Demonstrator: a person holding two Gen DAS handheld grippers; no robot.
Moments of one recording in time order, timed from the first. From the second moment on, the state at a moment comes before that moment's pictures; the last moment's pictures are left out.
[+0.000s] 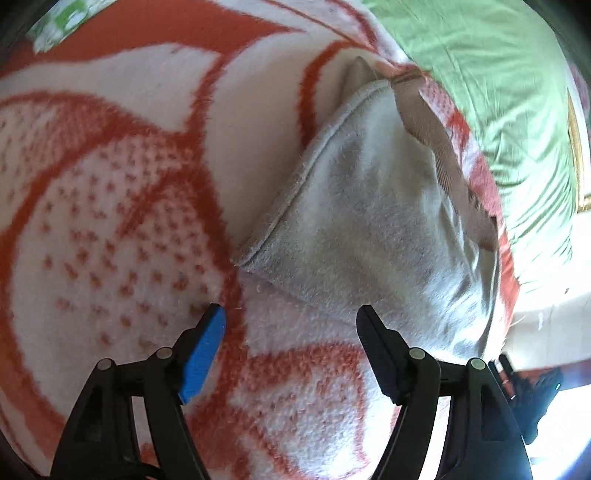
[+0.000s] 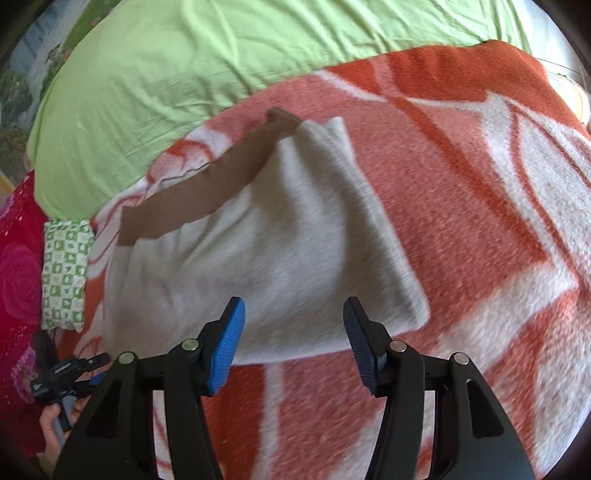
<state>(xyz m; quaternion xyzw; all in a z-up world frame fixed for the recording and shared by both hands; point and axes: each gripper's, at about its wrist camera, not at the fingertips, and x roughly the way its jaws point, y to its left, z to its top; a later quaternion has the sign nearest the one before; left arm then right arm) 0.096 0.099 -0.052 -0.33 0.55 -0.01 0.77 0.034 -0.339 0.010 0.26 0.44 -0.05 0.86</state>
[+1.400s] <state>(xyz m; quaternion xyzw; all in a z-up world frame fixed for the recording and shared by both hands) 0.171 -0.122 -0.021 -0.24 0.52 -0.23 0.79 0.161 -0.350 -0.002 0.38 0.45 0.14 0.80</state>
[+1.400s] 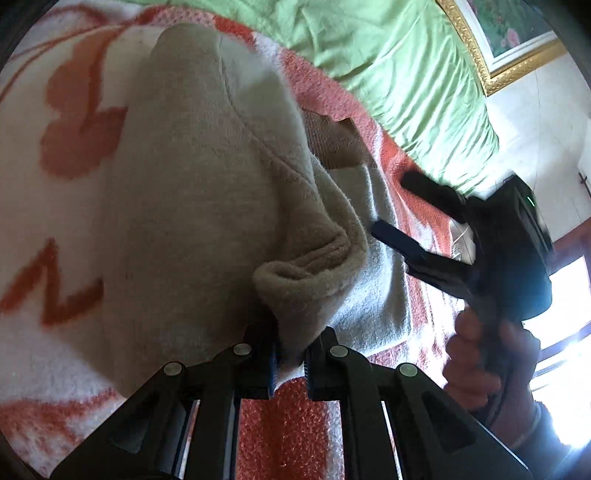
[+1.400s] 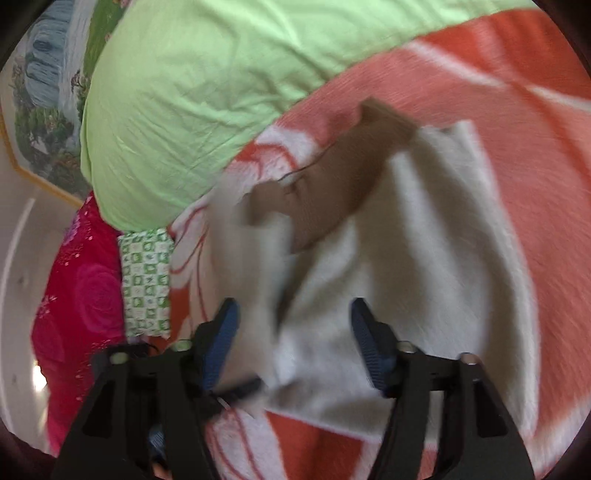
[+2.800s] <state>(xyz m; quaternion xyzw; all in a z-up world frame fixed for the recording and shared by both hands) 0.193 -0.268 -0.022 -0.12 0.55 -0.36 0.74 0.216 -0.447 -0.025 0.35 0.43 0.10 0.83</state>
